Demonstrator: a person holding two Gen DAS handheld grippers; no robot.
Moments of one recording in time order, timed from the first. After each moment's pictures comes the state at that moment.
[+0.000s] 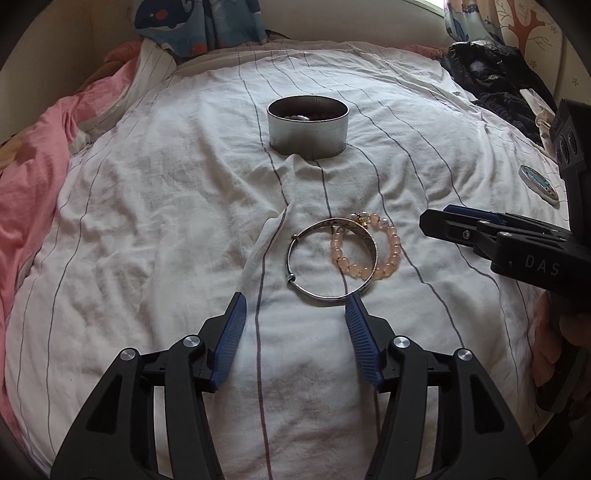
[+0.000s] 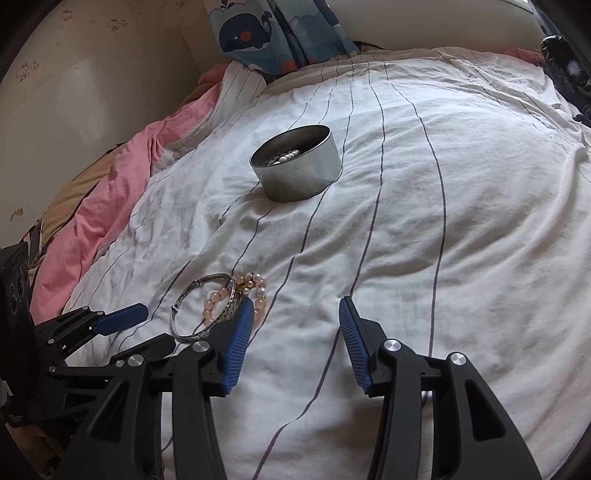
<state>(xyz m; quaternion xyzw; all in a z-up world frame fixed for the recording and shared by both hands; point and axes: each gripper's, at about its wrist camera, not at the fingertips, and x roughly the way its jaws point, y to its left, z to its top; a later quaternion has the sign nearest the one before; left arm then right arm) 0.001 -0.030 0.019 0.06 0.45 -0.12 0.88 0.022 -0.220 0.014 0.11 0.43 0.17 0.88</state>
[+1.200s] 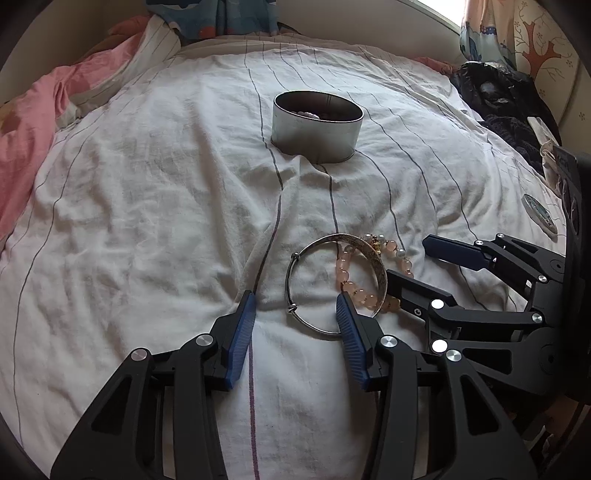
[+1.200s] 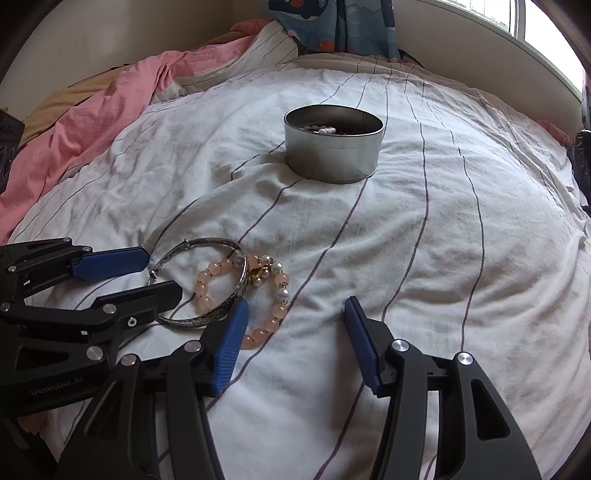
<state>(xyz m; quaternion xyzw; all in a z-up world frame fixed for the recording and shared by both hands) 0.030 -0.029 0.004 0.00 0.47 -0.13 0.88 0.030 -0.160 0.003 -0.07 0.44 0.15 0.88</state>
